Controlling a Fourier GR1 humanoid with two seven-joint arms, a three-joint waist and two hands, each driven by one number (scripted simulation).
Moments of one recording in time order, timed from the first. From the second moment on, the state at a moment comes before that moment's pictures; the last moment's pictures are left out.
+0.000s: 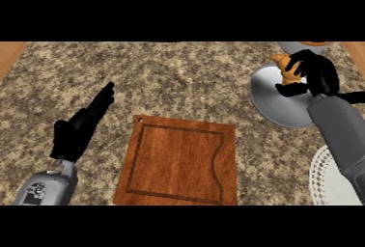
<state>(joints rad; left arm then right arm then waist) -0.18 0.24 -0.11 -1.57 -0.02 -0.05 0.19 -0.80 -0.41 0.00 -0.54 0.61 -0.41 -0.08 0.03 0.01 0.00</state>
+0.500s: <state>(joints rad) -0.20 0.22 -0.12 -1.57 -0.02 -0.06 0.19 -0.90 -0.41 -0.17 -0.32 0.47 -0.32 -0.27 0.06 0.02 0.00</state>
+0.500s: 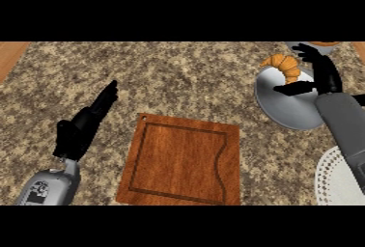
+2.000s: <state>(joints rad) -0.14 0.21 -0.08 -1.61 -0.04 -0.09 0.21 -0.61 -0.60 -0.46 -0.23 0.13 0.27 -0.88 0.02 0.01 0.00</state>
